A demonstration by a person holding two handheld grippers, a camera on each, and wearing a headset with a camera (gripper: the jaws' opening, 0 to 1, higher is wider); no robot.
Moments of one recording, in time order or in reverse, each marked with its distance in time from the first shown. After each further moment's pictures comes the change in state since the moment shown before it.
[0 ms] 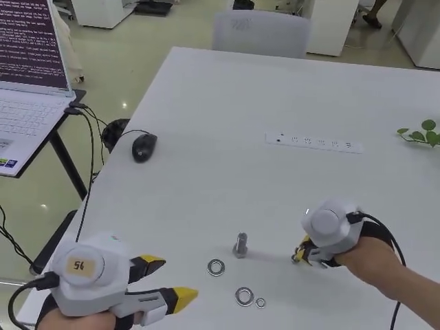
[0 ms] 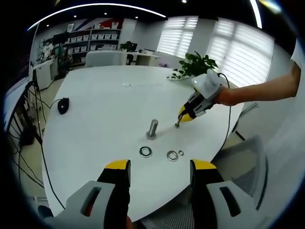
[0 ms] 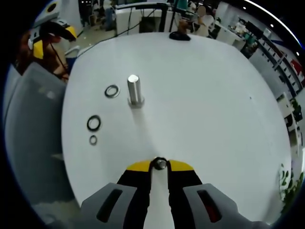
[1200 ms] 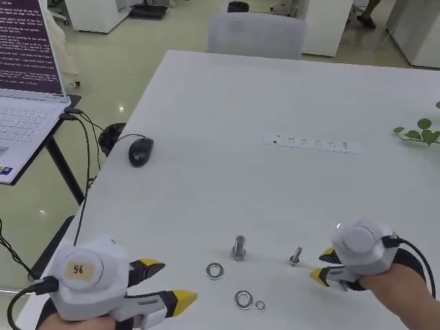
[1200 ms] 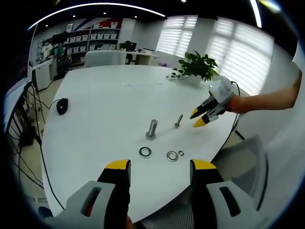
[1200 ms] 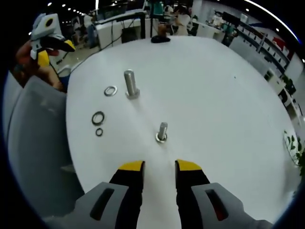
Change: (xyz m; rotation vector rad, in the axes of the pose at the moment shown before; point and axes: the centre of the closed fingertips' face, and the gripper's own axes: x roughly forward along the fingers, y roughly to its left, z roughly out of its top) left arm 0.003 -0.001 0.001 0.005 0.005 -0.005; right arm -0.030 0.022 -0.048 0.202 -0.069 -0.038
